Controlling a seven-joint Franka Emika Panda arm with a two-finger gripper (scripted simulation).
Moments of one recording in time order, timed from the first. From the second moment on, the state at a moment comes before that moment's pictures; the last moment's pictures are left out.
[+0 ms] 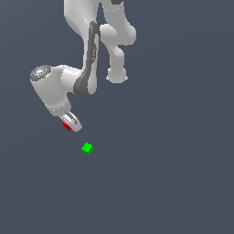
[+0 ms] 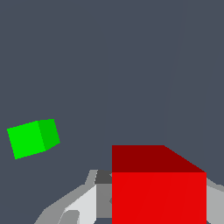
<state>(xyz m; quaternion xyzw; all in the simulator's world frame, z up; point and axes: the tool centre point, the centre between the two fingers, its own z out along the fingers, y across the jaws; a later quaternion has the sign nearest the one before) -0.044 -0.243 0.115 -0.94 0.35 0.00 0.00</state>
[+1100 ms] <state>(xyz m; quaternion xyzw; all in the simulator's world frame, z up) 0.022 -0.174 0.076 -0.94 0.35 0.00 0.00</state>
